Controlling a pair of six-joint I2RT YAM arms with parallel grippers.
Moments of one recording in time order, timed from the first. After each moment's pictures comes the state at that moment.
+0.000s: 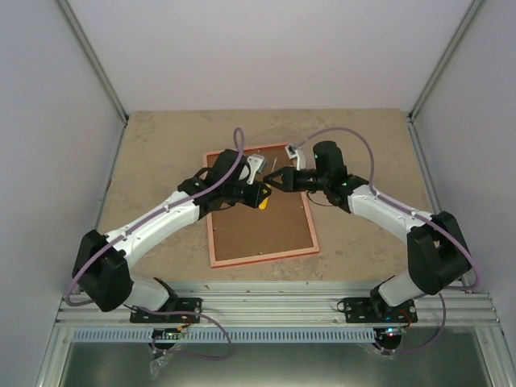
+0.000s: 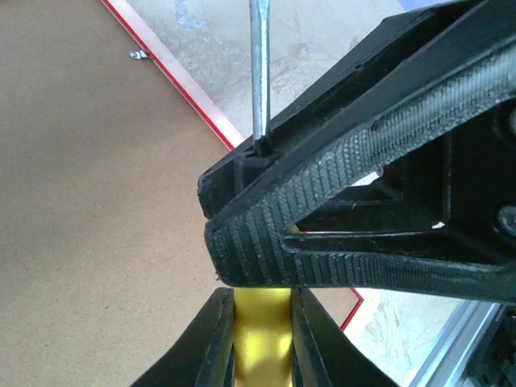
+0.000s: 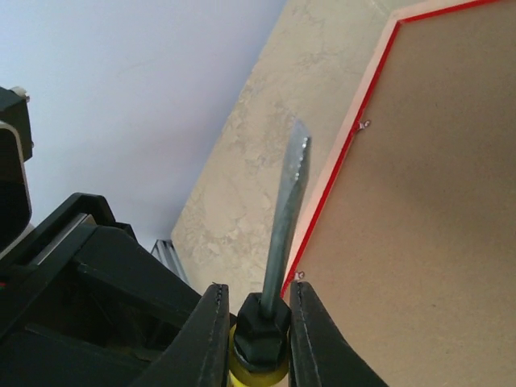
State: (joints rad) left arm -0.69 1.40 1.08 -0.40 0.26 -0.32; right arm 0.55 1.52 0.98 0.07 -0.68 0.62
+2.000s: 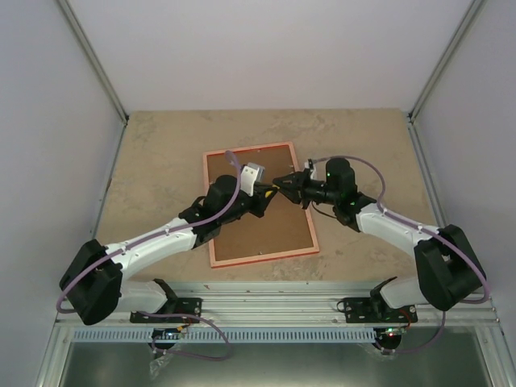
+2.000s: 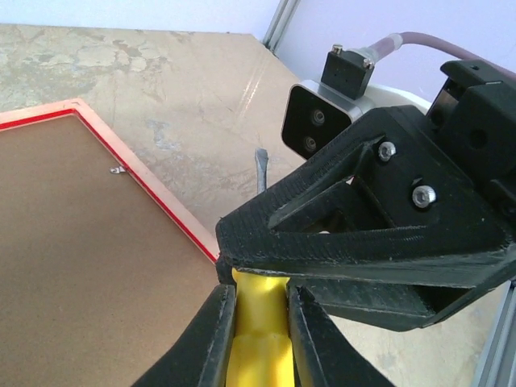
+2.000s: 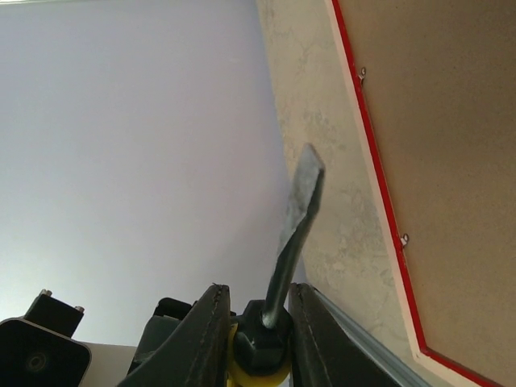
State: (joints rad) left arm -0.79 1.28 0.73 0.22 0.09 -0.39; right arm 0.54 1.40 0.74 0.35 -0.60 1.47
